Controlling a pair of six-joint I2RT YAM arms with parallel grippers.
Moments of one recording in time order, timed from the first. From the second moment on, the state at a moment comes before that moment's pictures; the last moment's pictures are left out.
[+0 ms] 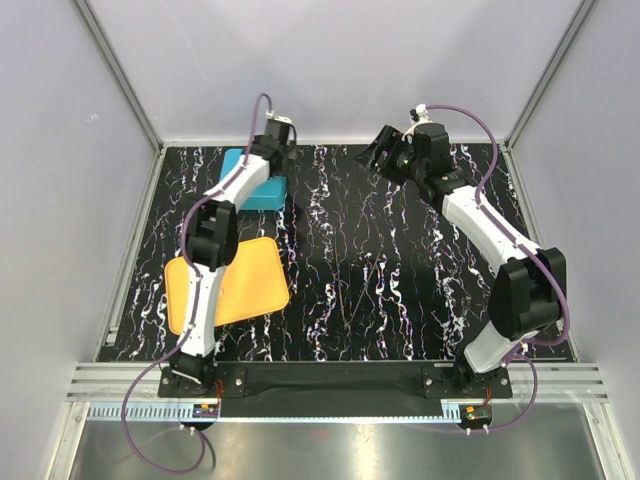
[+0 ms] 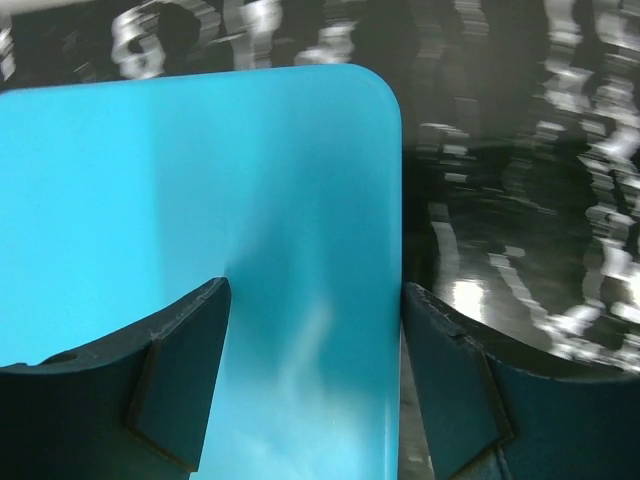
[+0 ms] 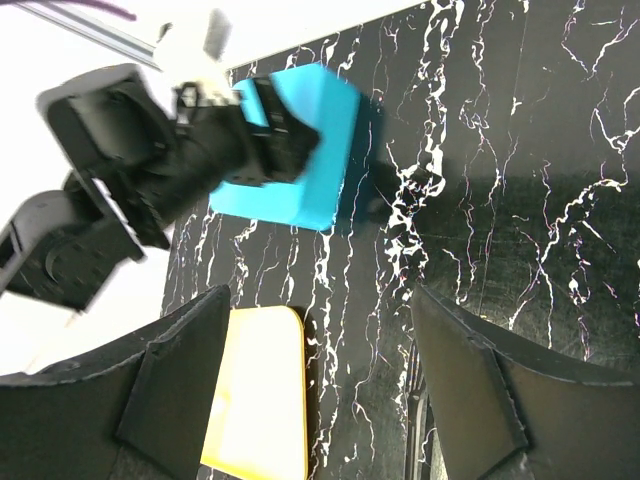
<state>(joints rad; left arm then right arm) -0.33 2.40 2.11 -0.51 -0.33 -0.09 0.33 1.64 1.39 -0.12 -0.25 0.69</state>
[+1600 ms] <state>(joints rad) -0.22 1.01 1.15 -0.37 0.43 -0.43 0.33 1.13 1.43 -0.63 0.04 0.51</state>
